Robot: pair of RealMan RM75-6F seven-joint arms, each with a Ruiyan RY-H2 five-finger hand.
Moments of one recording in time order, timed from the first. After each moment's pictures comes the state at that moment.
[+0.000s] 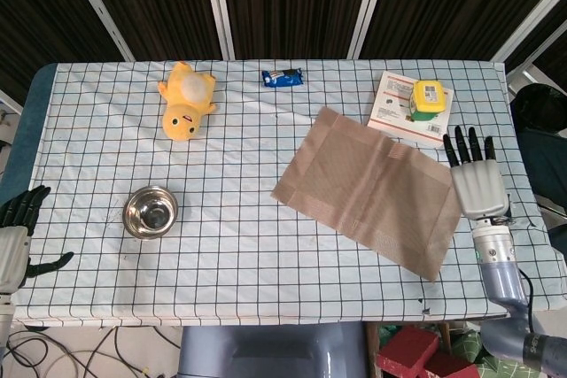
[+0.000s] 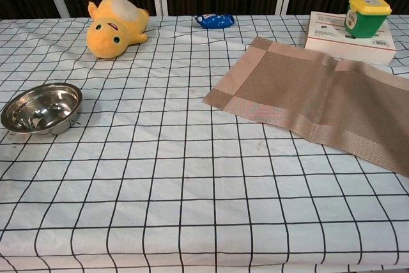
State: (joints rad) left arm -0.11 -1.08 -0.08 -1.80 1.40 1.45 0.08; right arm 0.48 -1.28 0.19 -1.45 -1.20 1.30 -0.87
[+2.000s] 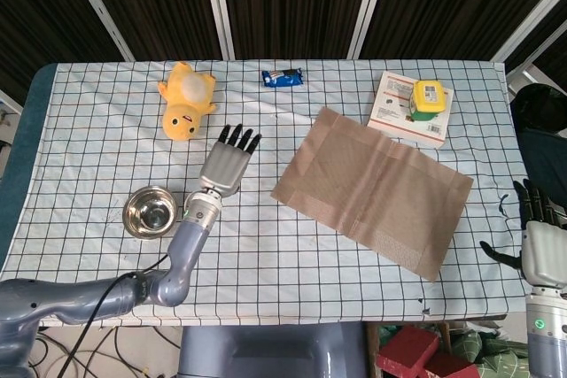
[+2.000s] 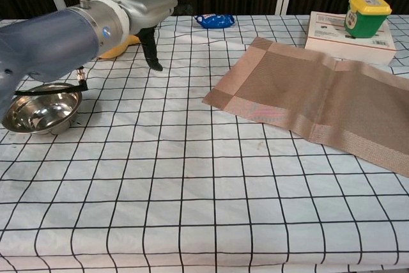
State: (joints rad) left arm -1.00 -1.75 -0.37 -1.38 0.76 1.02 1.04; right arm 0.14 -1.18 0.18 -1.63 -1.26 1.47 -0.03
